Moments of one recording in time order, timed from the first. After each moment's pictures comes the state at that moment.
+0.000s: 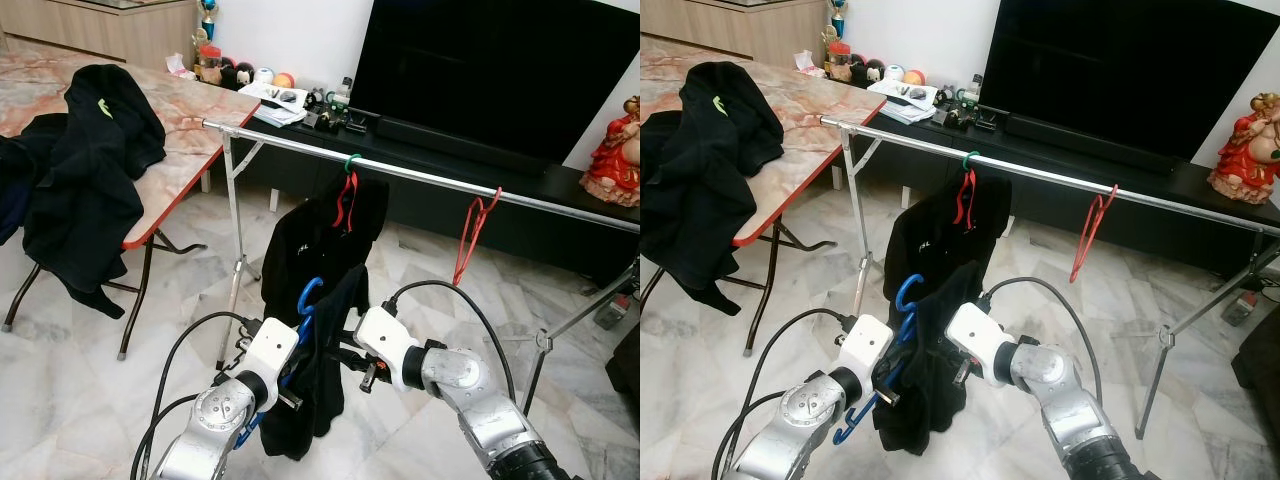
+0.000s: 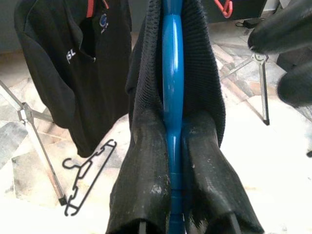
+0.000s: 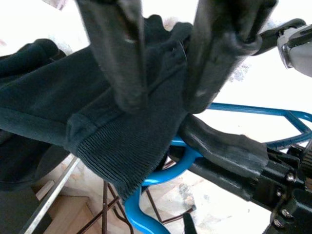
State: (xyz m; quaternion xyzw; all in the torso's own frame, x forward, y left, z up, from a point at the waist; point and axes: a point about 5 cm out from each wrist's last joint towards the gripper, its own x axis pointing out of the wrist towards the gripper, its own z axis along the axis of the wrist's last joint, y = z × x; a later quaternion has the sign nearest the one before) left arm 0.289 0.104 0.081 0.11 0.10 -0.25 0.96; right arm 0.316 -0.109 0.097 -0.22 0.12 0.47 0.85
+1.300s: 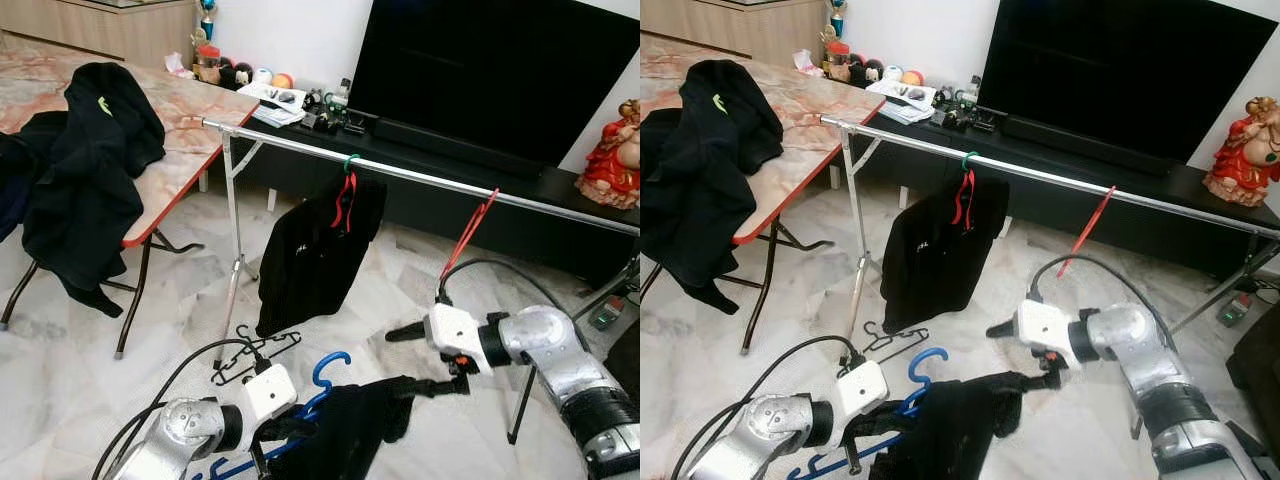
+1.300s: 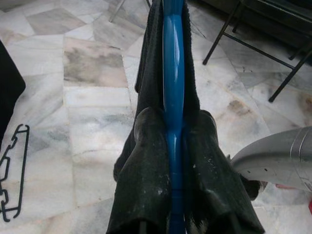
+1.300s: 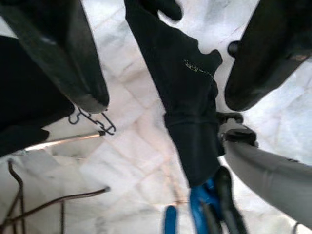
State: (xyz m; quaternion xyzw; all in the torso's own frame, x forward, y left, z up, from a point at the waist) left arm 0.255 0.121 0.073 0.18 0.21 -0.51 0.82; right arm 0.327 -0.186 0.129 -0.30 0.16 0.64 0.69
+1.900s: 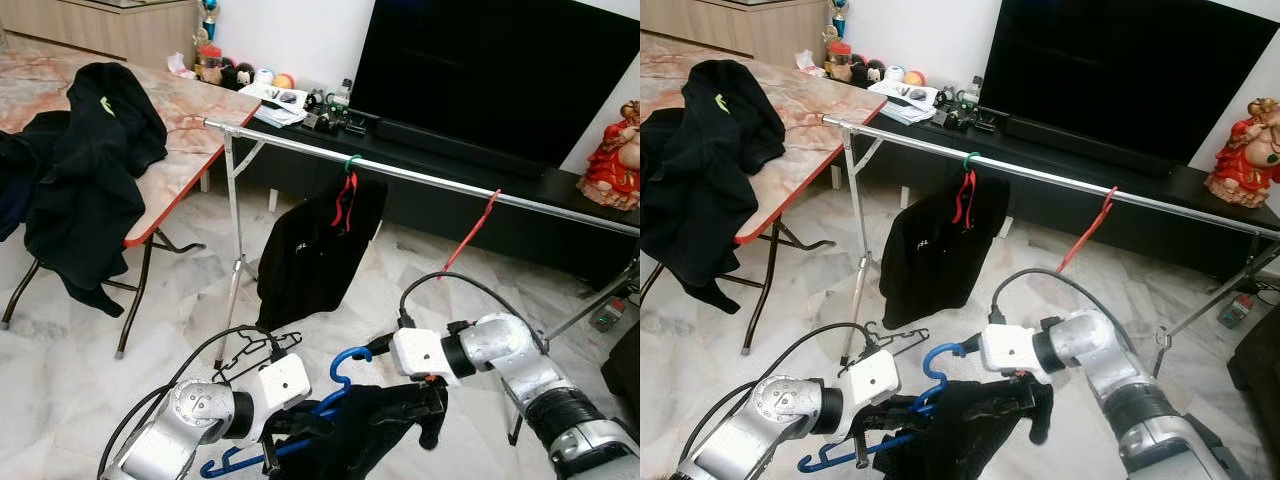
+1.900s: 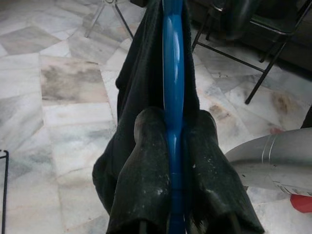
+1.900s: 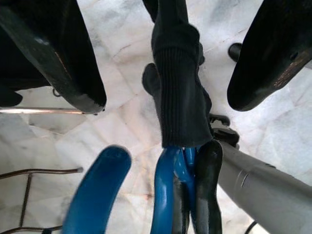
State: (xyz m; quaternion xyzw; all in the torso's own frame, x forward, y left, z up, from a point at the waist) left arm 0.255 0.103 0.093 0.17 0.19 -0.56 0.79; right arm 0.323 -0.149 0.113 -0.33 0.14 0.69 0.63
